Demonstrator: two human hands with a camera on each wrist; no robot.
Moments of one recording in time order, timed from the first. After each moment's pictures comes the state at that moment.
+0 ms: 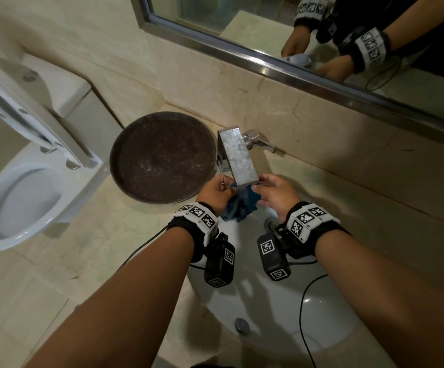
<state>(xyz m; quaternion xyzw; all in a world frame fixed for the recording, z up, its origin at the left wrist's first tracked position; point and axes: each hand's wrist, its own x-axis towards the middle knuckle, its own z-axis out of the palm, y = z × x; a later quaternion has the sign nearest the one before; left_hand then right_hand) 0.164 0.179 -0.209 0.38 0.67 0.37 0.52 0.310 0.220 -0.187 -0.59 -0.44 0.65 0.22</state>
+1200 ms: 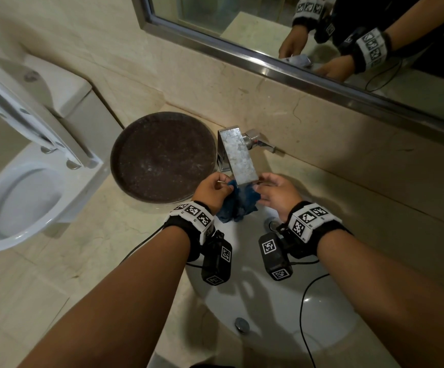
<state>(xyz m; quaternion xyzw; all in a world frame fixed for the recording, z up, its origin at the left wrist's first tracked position) 0.156 0.180 -0.211 0.36 0.66 0.39 0.53 0.312 0.217 -0.178 -0.58 -0.43 0.65 0.23</state>
